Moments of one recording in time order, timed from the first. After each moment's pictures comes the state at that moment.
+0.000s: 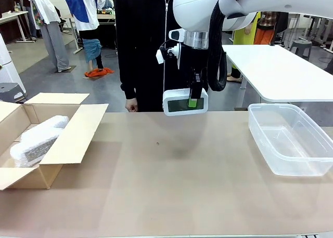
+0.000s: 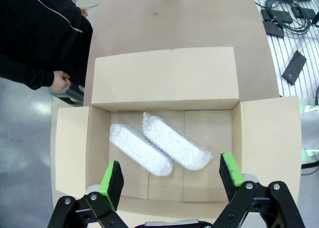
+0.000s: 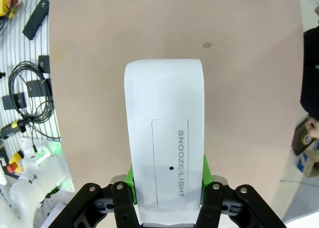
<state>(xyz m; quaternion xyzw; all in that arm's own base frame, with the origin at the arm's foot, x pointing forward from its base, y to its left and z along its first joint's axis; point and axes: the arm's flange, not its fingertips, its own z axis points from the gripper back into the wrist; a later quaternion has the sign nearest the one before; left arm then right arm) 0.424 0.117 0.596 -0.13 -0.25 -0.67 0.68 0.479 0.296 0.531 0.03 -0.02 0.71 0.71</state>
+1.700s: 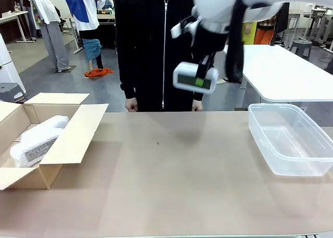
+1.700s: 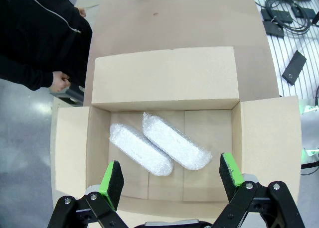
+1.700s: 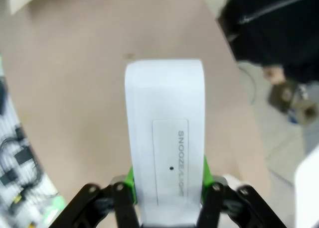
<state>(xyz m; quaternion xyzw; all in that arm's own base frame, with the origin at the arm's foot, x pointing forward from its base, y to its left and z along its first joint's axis) 0.424 0.117 0.596 -0.13 -0.25 -0.67 0.68 0.498 0.232 0.586 -0.01 -0.15 0.52 0.84</state>
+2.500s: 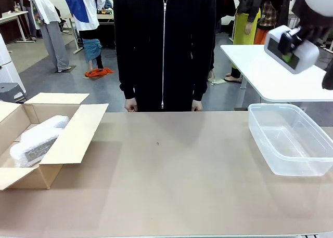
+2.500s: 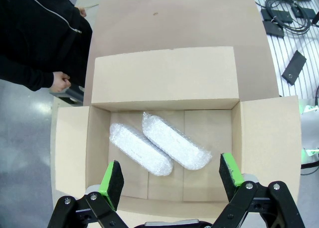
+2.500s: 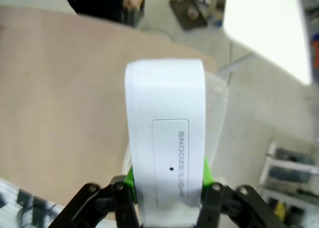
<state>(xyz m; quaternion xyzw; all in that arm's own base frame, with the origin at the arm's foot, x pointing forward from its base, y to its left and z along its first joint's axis) 0.424 0.117 0.596 -0.13 -0.25 -0.67 0.68 0.380 0.051 0.637 -0.10 -0.23 0.15 0.95</state>
